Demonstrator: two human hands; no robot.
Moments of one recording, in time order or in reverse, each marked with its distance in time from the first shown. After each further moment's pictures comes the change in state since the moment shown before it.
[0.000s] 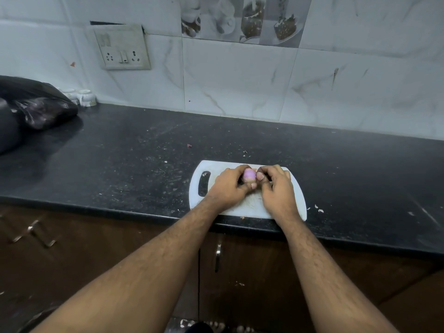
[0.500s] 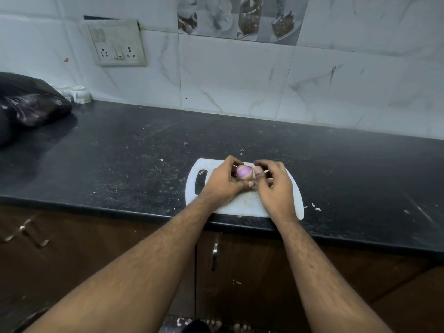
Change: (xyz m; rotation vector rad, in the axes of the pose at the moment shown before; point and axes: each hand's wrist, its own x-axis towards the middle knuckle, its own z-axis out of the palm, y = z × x) left_hand 0.002 -0.003 -0.003 -0.189 0.034 -0.080; right_hand -0.001 -0.006 0.000 0.148 0.120 0.017
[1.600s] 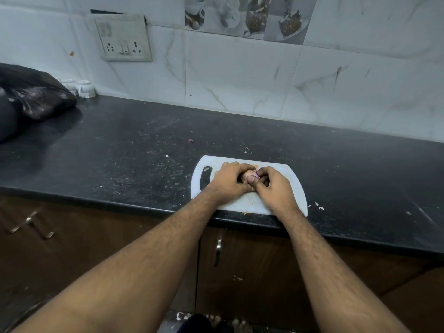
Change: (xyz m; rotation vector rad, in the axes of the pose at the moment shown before) left_hand 0.001 0.002 -0.004 0.317 -0.114 0.038; right_hand 0.006 0.004 0.004 -0.126 -0.245 0.179
